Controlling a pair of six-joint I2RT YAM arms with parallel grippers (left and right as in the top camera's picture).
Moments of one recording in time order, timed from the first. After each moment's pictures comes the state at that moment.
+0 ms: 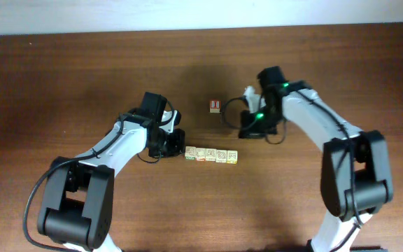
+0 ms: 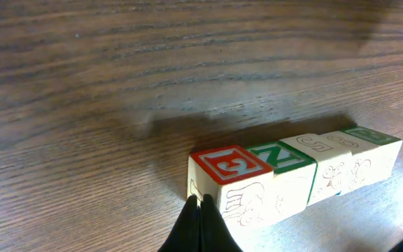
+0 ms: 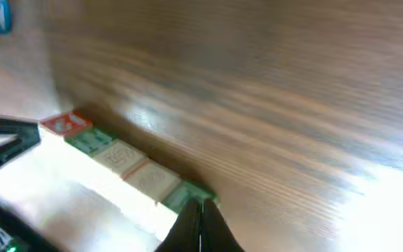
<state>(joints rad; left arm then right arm) -0.29 1.83 1.07 -0.60 0.43 -0.30 0.19 1.95 1.37 -0.93 -0.50 0.12</state>
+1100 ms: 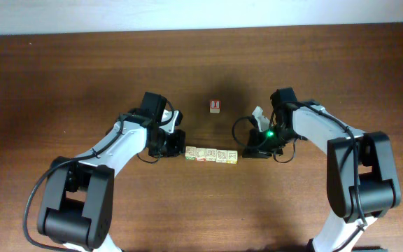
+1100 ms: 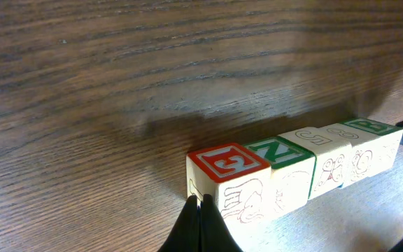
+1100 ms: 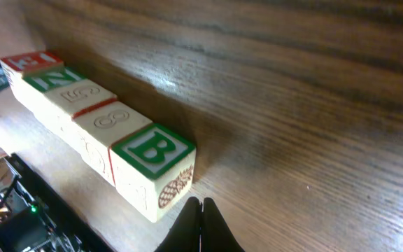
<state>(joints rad) -0.29 1.83 1.07 -0.60 0.44 -0.24 0.14 1.93 1.13 -0.80 -0.65 0.05</state>
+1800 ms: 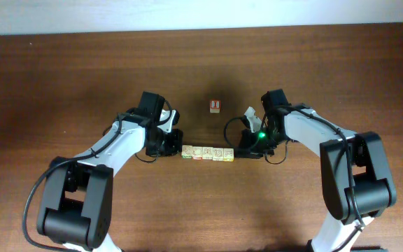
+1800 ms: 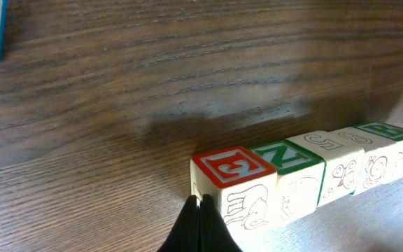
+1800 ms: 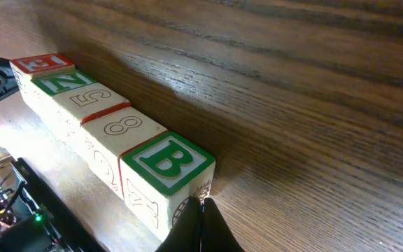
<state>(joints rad) -0.28 1.83 1.07 -0.60 0.40 -0.24 0.20 1.93 1.10 -0.69 -0.68 0.12</state>
